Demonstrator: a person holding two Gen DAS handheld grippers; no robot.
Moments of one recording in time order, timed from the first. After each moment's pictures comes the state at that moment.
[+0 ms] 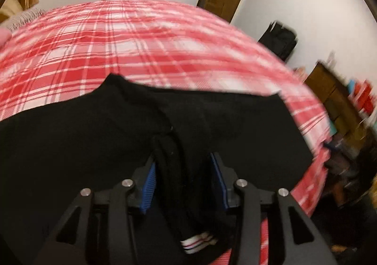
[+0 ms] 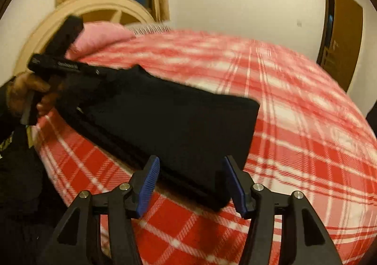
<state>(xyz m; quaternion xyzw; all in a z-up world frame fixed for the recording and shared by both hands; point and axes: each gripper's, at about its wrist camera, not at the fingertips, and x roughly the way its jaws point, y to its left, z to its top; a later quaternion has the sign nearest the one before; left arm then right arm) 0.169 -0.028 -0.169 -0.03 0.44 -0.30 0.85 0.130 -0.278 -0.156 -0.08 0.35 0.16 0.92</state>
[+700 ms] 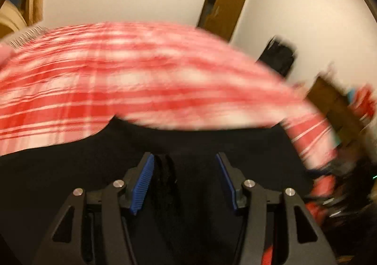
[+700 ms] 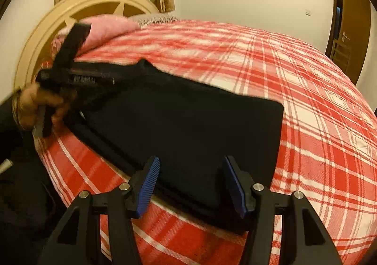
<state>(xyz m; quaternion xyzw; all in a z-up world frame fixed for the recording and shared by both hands) 0.194 -0.037 -0.166 0.00 0.40 -0.26 0.88 0.155 -0.253 -0.148 -0.07 0.37 0.18 0.91</state>
